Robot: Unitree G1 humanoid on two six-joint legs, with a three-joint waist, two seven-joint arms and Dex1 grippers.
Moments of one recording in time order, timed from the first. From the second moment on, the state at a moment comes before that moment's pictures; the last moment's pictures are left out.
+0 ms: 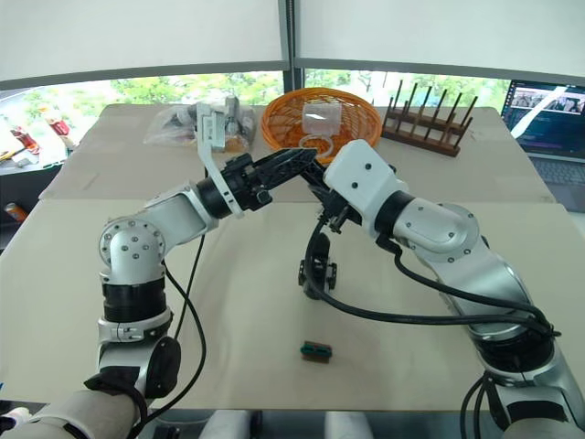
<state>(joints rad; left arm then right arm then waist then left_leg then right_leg) -0.79 0.16 0.18 -0.16 -0.98 0.98 -0.35 -0.65 -0.73 0.18 -0.60 0.28 0.73 0.44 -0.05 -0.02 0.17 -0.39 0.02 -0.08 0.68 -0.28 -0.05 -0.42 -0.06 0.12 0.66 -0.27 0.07</state>
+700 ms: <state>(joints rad) -0.81 0.19 0.16 -0.11 -0.98 0.92 -0.39 -0.66 -0.69 0.09 -0.63 0.32 0.81 0.53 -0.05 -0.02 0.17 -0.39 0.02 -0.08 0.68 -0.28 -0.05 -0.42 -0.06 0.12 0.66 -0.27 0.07</state>
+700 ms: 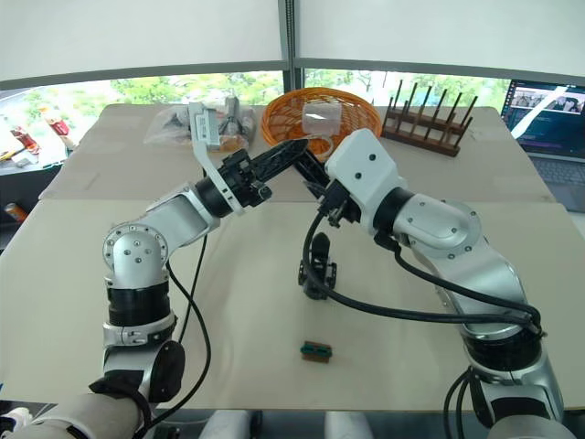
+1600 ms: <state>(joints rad) -1.02 0.52 -0.11 0.11 -0.78 0.84 -1.30 -0.97 -0.73 0.00 -0.29 0.96 1.27 0.90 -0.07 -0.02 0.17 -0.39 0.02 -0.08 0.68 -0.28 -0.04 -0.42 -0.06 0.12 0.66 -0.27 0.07</state>
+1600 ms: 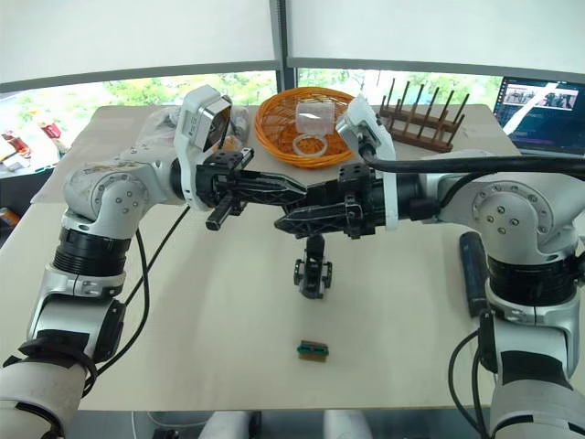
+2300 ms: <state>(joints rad) -1.02 0.63 -0.19 0.18 -0.59 0.63 -1.50 -0.87 -0.77 0.03 -0.35 0.86 1.08 0.97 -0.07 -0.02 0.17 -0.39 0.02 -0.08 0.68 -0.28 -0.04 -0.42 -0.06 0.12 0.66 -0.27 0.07</state>
